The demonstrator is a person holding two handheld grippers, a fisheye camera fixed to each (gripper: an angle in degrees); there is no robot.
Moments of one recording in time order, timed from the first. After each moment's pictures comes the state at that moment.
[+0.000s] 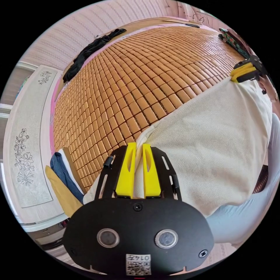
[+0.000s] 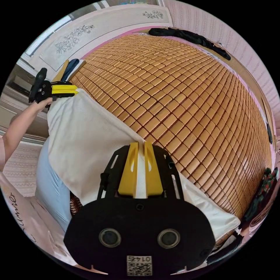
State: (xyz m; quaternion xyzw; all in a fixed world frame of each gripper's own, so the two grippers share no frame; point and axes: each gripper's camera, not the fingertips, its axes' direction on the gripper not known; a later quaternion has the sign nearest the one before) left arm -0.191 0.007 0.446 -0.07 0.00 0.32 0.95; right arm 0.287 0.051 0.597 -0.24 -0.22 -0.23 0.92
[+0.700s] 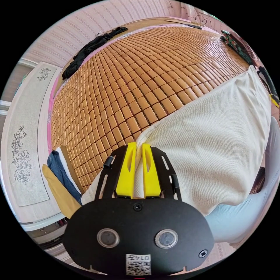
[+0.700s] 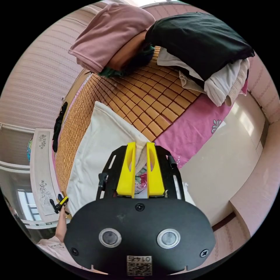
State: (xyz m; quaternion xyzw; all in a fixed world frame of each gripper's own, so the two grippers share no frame) left arm -0.218 0.001 0.483 -0.08 0.02 0.30 0.95; right arm 0.680 0.228 0.513 -0.16 -0.07 0.45 0.88
